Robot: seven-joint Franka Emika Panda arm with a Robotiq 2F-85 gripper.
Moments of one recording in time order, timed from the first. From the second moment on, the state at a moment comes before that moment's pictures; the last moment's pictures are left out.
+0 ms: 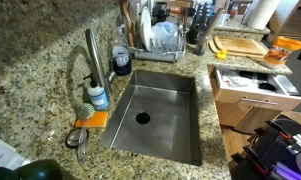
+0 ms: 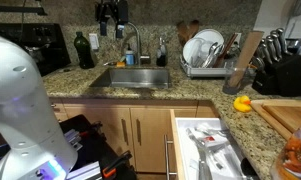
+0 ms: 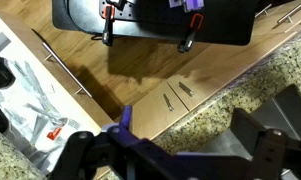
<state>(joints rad) 0.04 -0.79 0.00 -2.49 0.01 1.59 -0.06</state>
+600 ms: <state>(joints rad) 0.03 -0.67 0.01 -2.50 -0.04 1.71 -0.05</state>
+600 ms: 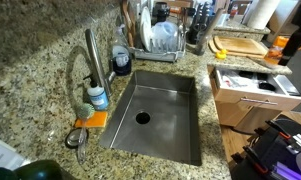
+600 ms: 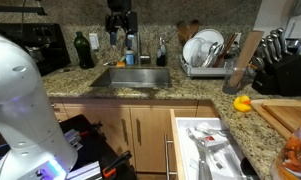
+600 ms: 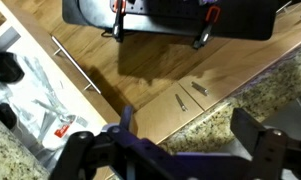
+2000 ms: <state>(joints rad) 0.21 -0.13 0.44 -2.45 -0.87 2.17 0.33</state>
